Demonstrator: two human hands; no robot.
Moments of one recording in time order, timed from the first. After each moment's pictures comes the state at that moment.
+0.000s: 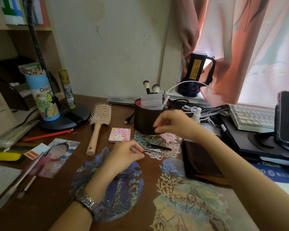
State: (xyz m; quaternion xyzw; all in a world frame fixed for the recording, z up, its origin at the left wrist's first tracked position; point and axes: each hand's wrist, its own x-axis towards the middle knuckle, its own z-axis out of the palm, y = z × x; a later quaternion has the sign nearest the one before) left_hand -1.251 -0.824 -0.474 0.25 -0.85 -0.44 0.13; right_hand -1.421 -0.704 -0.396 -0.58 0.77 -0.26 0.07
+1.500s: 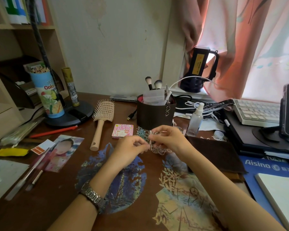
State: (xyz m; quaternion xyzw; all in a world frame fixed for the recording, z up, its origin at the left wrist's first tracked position) left_hand -1.254 -0.820 -0.478 0.24 -0.83 -0.47 0.16; right_hand -1.379 -0.701 -0.455 -0.35 0.69 -0.56 0.30
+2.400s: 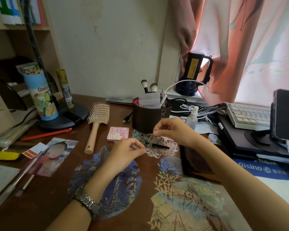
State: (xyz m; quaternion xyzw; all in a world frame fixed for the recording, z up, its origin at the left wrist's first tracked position) left_hand -1.253 -0.815 -0.473 0.22 -0.85 -0.45 0.18; right_hand -1.416 -0.694 -0.419 -0.54 0.76 -0.34 0.14
